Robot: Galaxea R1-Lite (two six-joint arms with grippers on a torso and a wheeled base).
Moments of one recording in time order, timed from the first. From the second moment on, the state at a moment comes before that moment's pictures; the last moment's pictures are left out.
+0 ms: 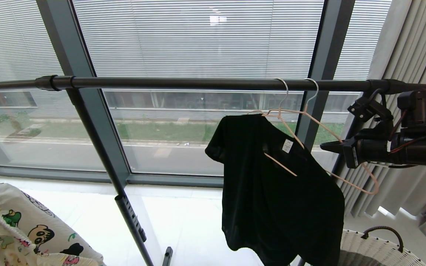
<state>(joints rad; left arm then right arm) 0.01 0.79 -0.53 -0.01 0.04 0.18 0.21 1.66 -1.03 -0.17 0.46 -0.23</state>
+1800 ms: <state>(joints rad) 0.01 0.79 -0.55 -0.02 0.06 0.18 0.13 1.10 -0.56 -0.25 0.37 -0.11</state>
